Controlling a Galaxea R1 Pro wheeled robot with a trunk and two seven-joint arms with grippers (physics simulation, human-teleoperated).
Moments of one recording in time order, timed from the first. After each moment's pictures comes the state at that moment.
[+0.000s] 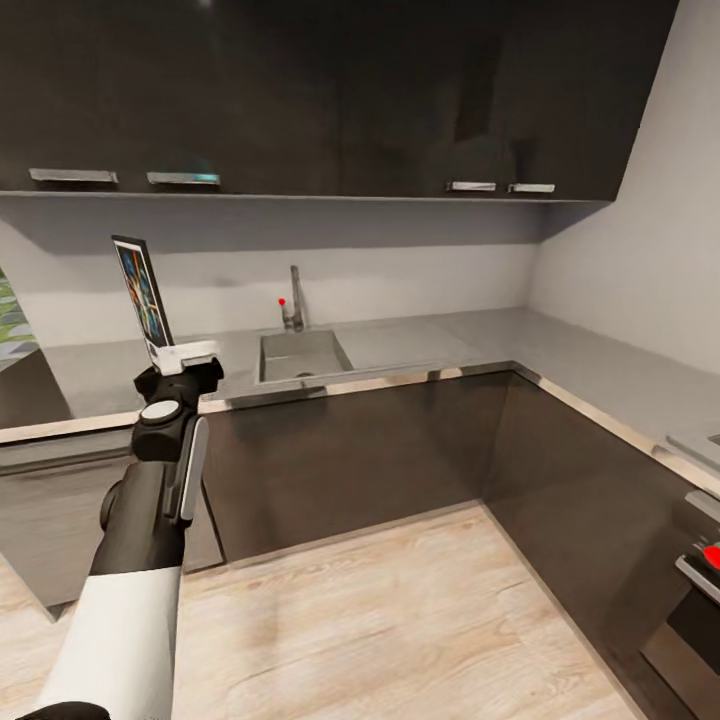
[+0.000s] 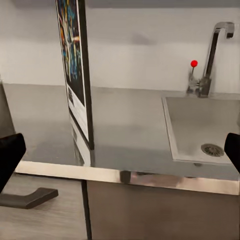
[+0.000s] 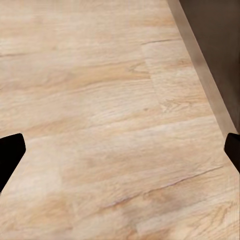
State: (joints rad) left arm -0.77 -0.09 0.09 -1.51 -0.14 0.62 0.32; right arm -0.11 -0.17 0.01 -0.42 0.01 -0.34 -0.01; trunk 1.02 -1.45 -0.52
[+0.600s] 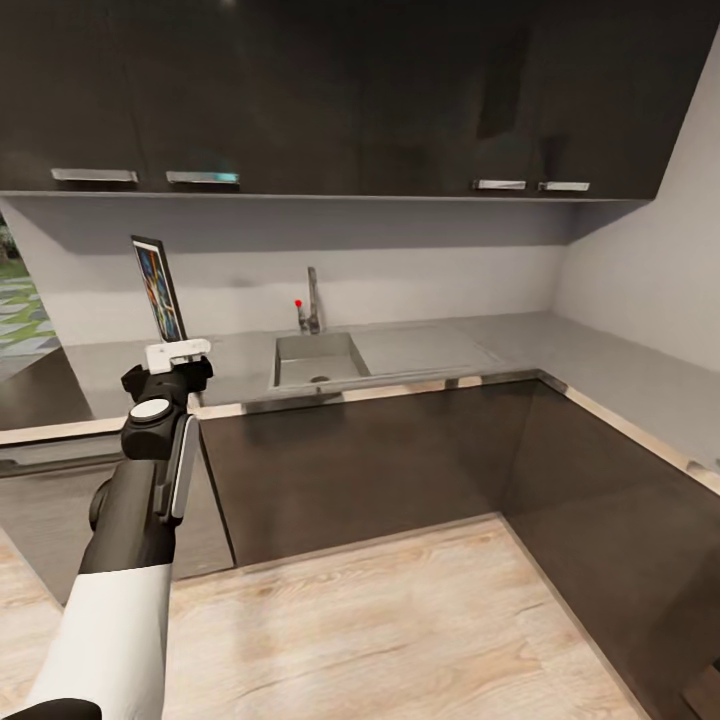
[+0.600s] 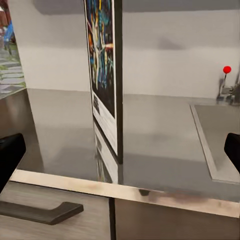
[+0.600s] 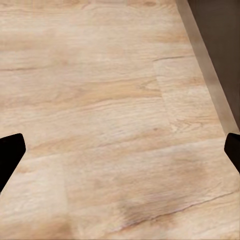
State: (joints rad) left arm -0.78 -0.06 0.10 -1.51 -0.15 0.62 0.32; right arm -0.11 -0.17 0.01 -0.42 0.01 -0.34 -0.01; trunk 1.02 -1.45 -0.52
